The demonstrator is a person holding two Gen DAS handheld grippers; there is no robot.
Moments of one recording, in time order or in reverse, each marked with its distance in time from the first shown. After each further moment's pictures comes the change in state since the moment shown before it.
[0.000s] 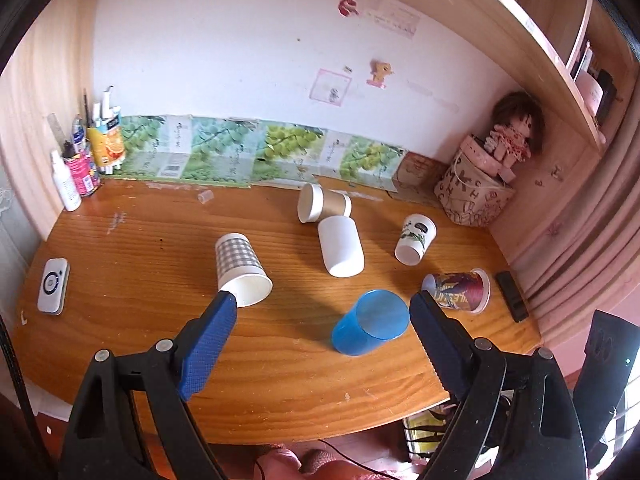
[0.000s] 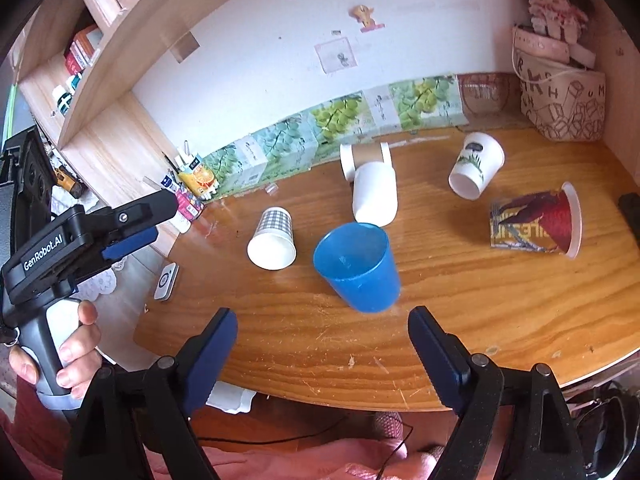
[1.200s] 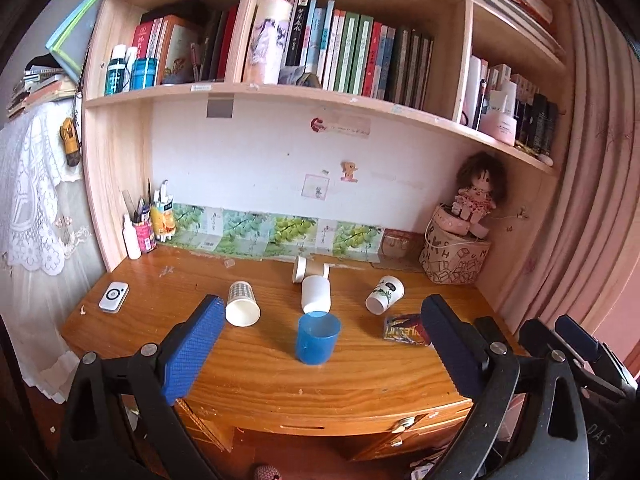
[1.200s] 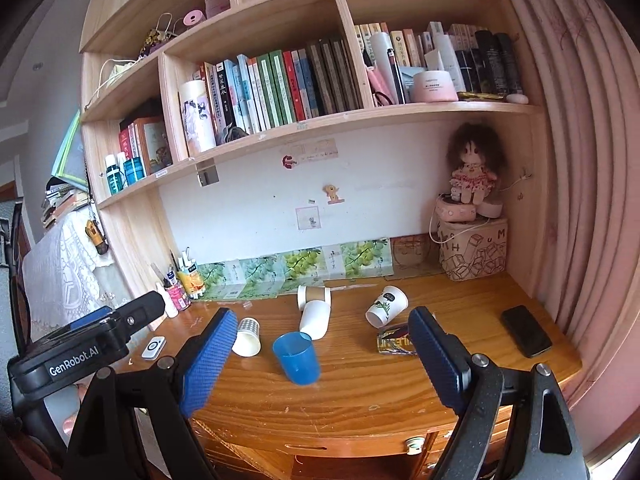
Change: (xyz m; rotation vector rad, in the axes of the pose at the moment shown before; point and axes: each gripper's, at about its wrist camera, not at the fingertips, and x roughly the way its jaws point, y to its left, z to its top) left arm -0.148 -0.140 -0.096 0.050 -0.398 0.154; right arm -0.211 -0.011 -0.042 -0.123 -0.478 -0.133
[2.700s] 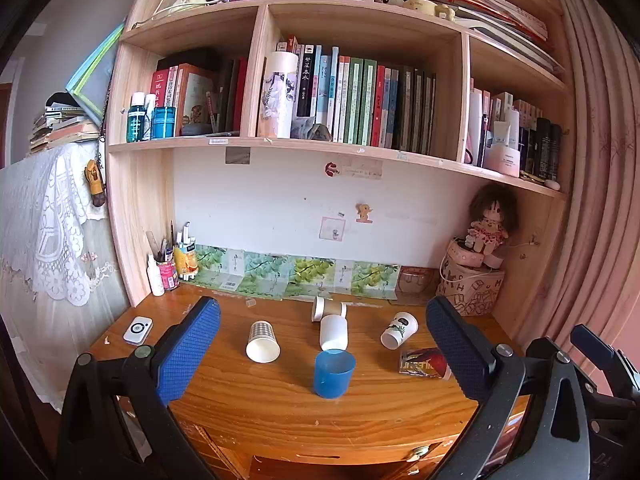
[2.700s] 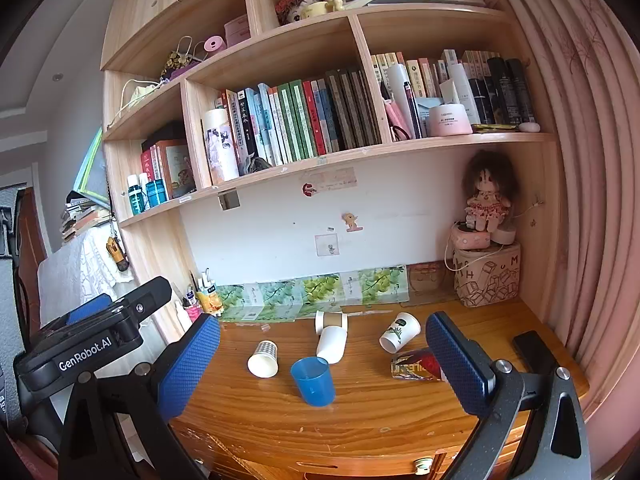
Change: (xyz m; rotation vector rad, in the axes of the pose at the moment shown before) left arm -0.025 -0.011 0.015 0.025 -0.126 0.090; right arm -0.016 0.005 0.016 -0.023 -0.076 0.069
